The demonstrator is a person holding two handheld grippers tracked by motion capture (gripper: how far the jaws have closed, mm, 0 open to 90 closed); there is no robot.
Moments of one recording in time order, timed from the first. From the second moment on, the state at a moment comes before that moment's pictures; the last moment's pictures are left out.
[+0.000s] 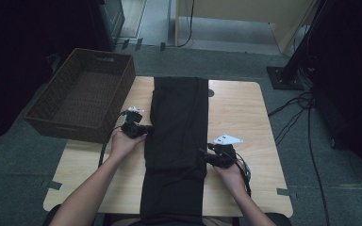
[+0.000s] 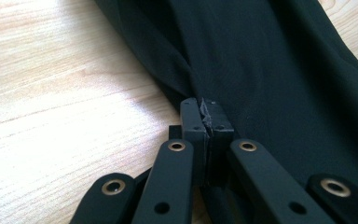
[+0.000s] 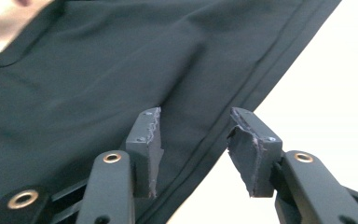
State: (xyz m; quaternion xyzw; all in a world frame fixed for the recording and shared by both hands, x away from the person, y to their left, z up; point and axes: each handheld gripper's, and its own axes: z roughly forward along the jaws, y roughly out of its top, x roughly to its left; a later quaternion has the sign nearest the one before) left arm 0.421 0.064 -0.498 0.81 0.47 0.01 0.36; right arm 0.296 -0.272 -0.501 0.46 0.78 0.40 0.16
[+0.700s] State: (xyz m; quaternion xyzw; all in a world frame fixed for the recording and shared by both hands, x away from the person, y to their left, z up) left arm 0.398 0.065 -0.499 0.82 0.45 -0.01 0.36; right arm 0.391 -0.284 -0.511 0.53 0.73 0.40 0.18
